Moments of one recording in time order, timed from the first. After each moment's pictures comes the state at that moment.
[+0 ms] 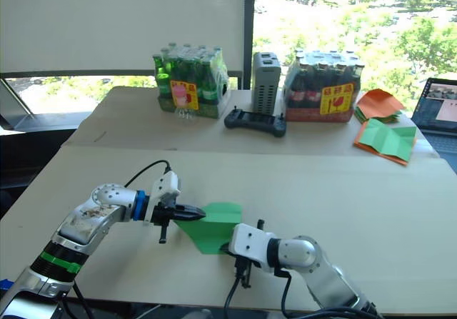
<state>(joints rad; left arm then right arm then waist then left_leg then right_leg) -0.47 0.67 -0.24 -0.05 -0.33 0.48 -1.18 -0.14 -0.57 0.44 -0.42 -0.02 0.32 0.82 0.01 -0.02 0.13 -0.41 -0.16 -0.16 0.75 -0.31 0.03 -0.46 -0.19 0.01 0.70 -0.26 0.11</state>
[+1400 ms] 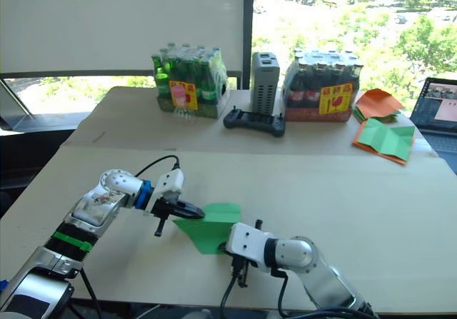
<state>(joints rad) -0.62 0.65 -0.31 0.17 -0.22 0.33 -1.39 -0.14 -0.54 0.45 -0.42 -0.03 0.35 0.80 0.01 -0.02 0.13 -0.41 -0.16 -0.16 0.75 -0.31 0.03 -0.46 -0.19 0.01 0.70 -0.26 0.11</state>
